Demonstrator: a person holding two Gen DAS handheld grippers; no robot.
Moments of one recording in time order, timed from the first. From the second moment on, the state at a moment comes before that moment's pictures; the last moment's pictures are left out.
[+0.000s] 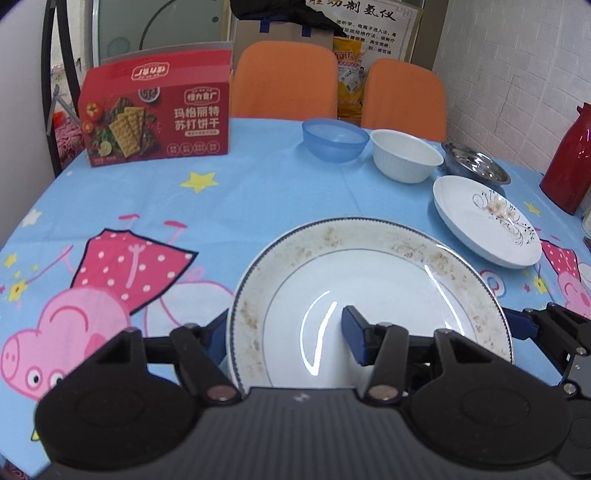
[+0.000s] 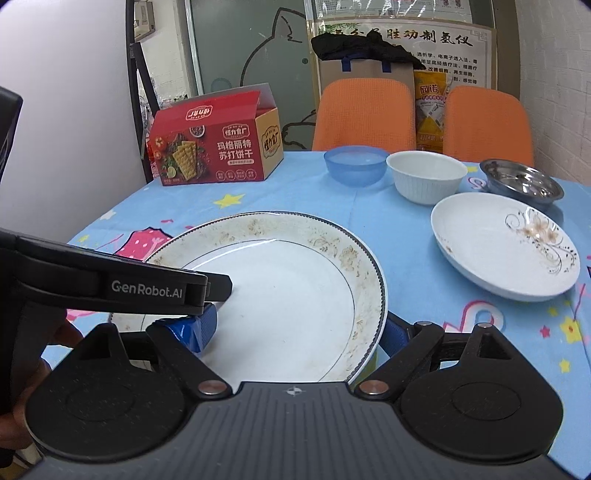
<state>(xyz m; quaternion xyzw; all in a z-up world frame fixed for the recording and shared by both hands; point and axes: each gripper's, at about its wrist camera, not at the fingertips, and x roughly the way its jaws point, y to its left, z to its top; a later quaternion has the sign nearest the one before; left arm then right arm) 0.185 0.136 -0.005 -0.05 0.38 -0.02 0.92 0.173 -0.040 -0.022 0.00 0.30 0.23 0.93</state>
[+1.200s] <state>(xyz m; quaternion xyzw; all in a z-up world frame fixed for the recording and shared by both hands) 0.190 0.092 0.023 -0.01 0.33 -0.04 0.94 0.171 -0.120 -0.027 0.08 0.29 0.18 0.94</state>
